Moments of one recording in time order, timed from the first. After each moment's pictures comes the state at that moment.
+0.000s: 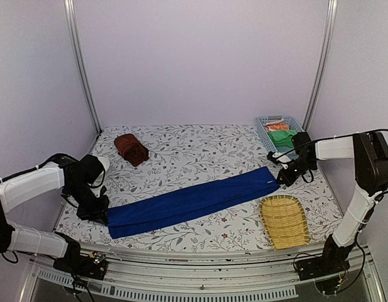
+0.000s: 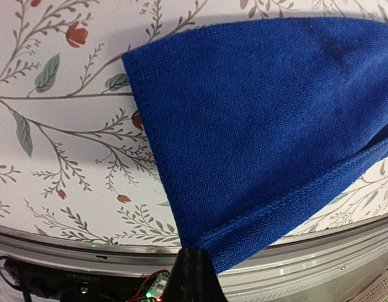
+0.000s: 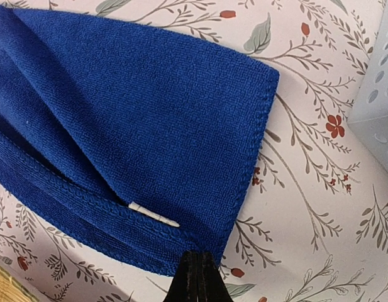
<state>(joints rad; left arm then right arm) -0.34 1.19 0.72 -1.07 0.17 -0.51 0.13 1.77 1.03 -0.47 -0.27 -0.57</state>
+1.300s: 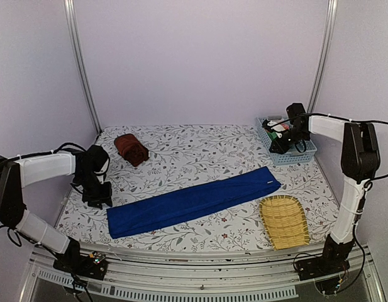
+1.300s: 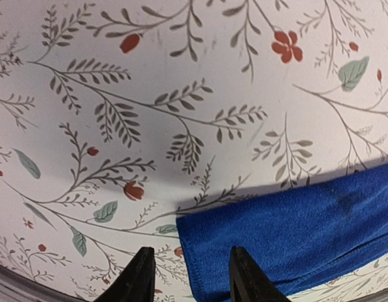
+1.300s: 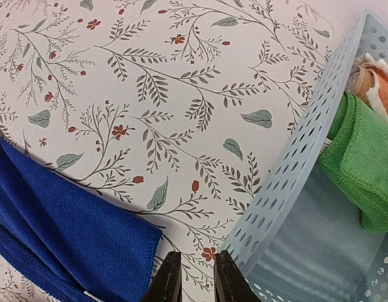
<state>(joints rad) -0.26 1.41 0.82 -0.87 -0.02 -0.49 0.13 1.97 1.55 -0.62 -0.28 -0.57</state>
